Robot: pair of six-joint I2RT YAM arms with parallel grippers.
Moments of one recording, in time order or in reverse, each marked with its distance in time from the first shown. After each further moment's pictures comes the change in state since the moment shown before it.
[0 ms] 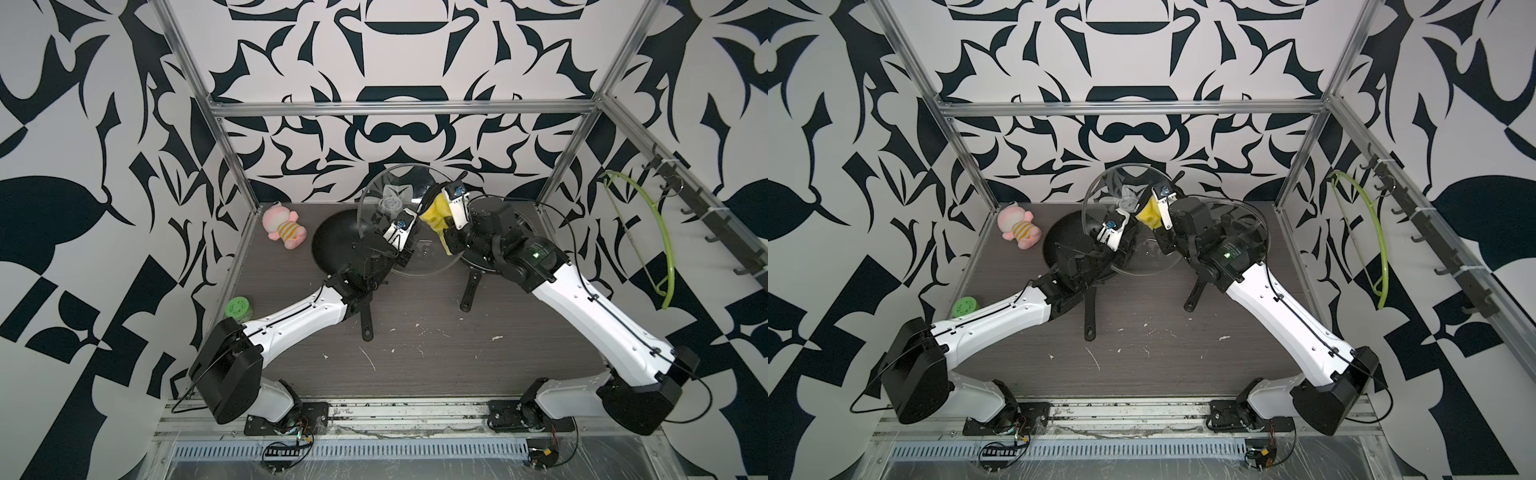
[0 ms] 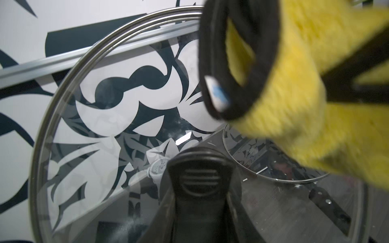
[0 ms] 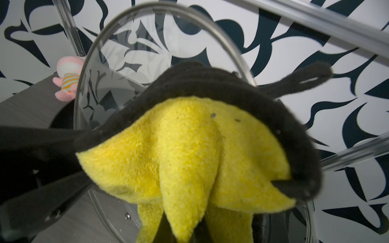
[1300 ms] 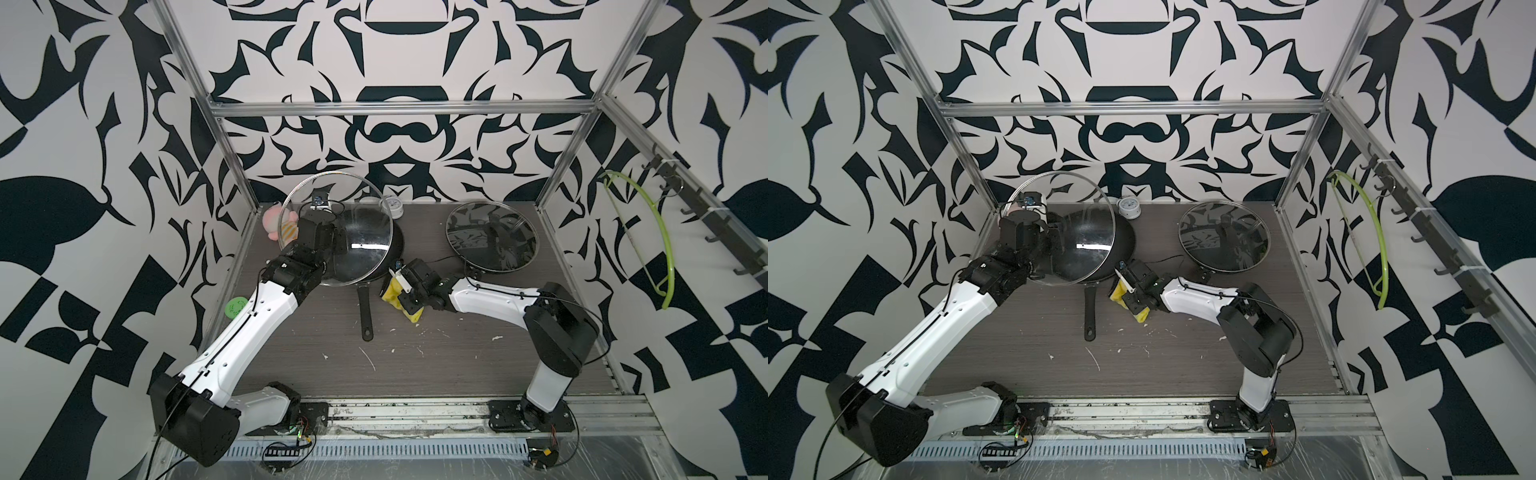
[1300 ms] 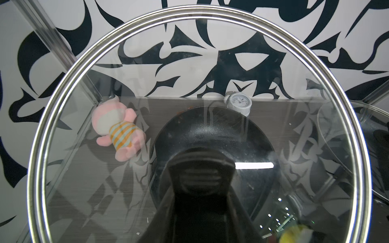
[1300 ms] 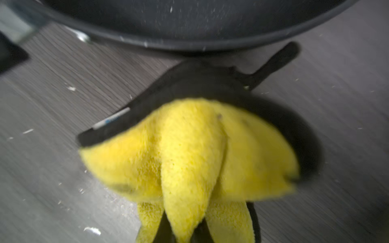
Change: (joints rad) left arm 0.323 -0.223 0.147 -0.768 -0.087 -0.365; right arm 0.133 0.455 -0.377 0.316 -0.216 0.123
